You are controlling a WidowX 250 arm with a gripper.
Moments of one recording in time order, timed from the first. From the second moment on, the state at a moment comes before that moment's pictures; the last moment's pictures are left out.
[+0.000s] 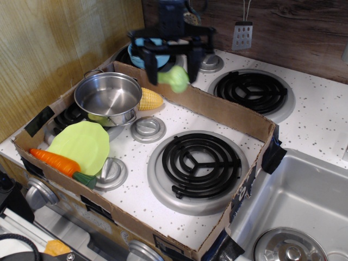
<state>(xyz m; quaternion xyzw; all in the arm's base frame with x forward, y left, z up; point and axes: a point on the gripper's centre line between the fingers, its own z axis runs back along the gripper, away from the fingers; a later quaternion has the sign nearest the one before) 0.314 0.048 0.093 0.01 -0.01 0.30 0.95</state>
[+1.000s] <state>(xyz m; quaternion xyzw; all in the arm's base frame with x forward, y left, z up) 0.331 0.041 0.025 -0.07 -0.08 0.29 0.95</state>
